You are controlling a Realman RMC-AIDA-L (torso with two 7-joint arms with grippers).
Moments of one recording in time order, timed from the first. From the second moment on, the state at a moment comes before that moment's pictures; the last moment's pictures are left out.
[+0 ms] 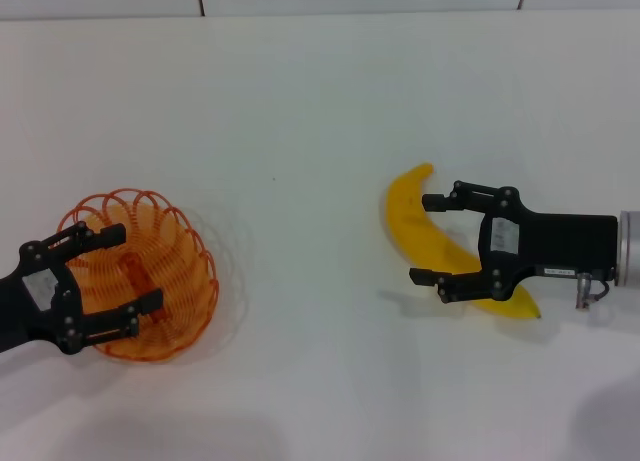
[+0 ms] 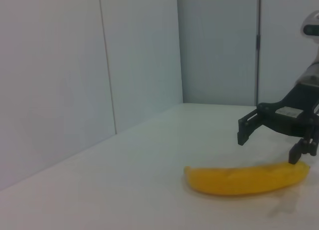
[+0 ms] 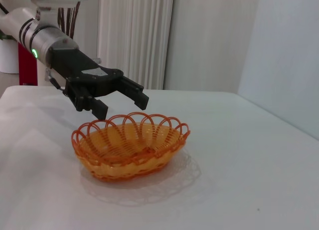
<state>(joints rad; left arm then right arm) -0.44 -2.03 0.17 0.45 2.34 1.70 -0.75 0.54 2.03 -0.32 -0.37 -2.32 -1.57 0.70</state>
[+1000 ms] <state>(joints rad) -0.55 -1.96 0.20 0.81 2.34 1.70 -1.44 0.55 2.03 -0.33 -0.37 -2.32 -1.57 0.70</state>
